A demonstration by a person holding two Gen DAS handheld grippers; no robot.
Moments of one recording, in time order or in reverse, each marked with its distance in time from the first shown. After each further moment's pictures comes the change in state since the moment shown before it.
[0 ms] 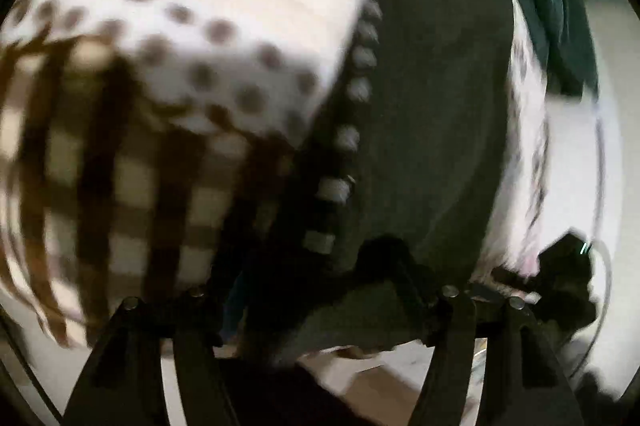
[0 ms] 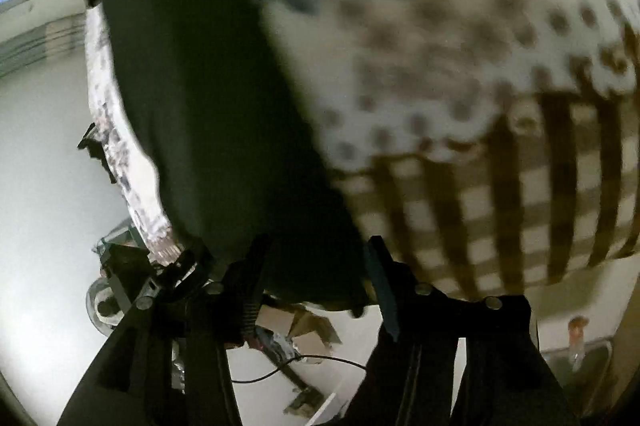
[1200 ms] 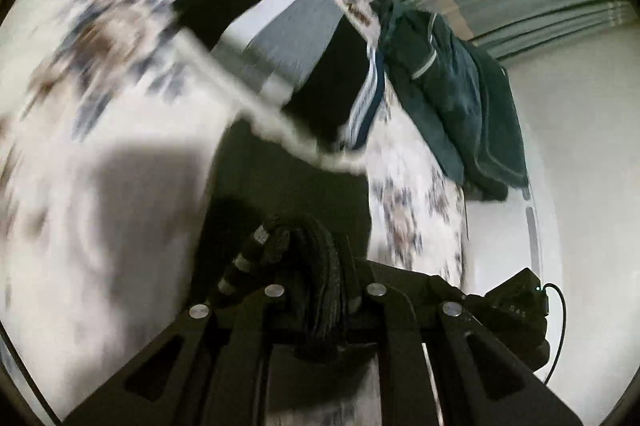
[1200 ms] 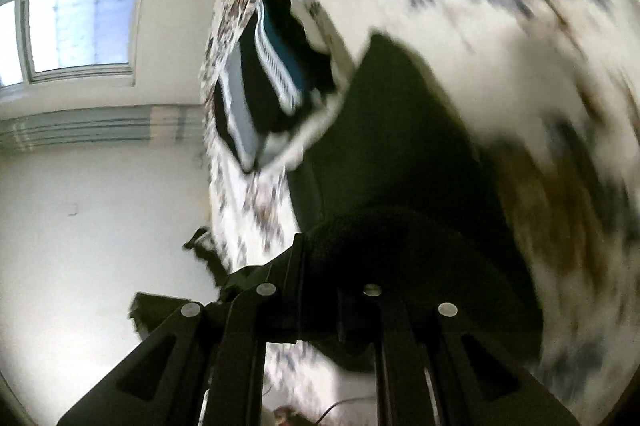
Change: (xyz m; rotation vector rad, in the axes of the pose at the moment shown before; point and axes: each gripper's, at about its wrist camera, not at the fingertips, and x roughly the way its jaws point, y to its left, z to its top) left arm -0.081 -0.165 0.352 0.099 -0.347 -0.255; right arm -0.120 0.260 0.277 -0.080 -0.429 0.336
